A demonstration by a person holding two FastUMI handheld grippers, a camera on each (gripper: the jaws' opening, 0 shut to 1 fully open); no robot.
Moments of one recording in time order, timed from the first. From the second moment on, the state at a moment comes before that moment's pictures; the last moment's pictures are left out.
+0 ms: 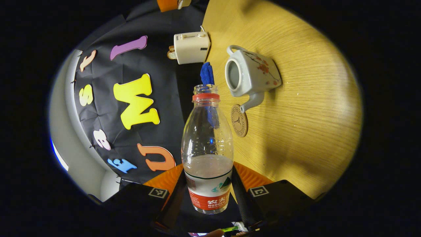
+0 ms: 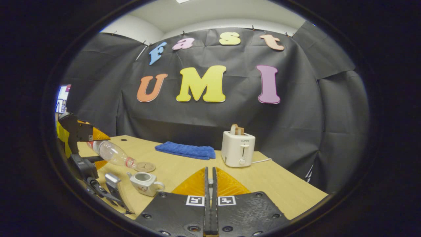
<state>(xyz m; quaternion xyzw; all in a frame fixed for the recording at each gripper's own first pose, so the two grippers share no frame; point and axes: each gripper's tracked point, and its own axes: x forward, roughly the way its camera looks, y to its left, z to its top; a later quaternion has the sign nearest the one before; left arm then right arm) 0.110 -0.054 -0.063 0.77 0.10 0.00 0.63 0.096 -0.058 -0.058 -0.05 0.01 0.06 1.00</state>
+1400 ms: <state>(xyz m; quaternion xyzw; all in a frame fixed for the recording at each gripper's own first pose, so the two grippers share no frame) 0.115 -0.066 -0.041 0.87 0.11 -0.01 0.48 0.094 -0.060 -0.053 -0.07 0.00 0.07 1.00</state>
